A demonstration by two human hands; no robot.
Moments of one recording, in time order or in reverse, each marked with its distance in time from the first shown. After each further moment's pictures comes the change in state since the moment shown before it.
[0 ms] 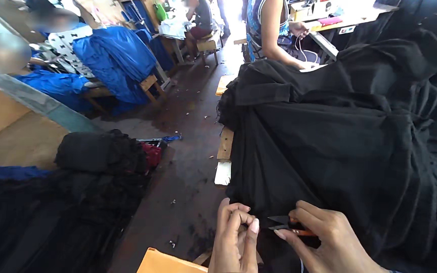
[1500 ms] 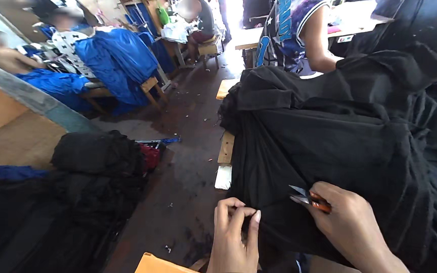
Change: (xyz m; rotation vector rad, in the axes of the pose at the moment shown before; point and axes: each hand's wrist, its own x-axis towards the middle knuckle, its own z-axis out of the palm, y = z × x) left_hand 0.020 -0.016 0.007 0.367 0.175 0.253; right_hand 0.035 -0.003 -0.036 -0.188 -0.032 0.369
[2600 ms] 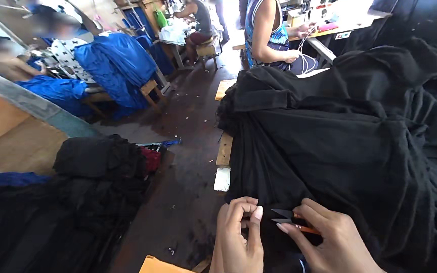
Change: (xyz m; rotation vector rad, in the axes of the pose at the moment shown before) left_hand 0.005 0.015 0.014 -0.368 0.013 -0.149; right_hand -0.025 0.009 0.032 0.141 0.094 -0.258
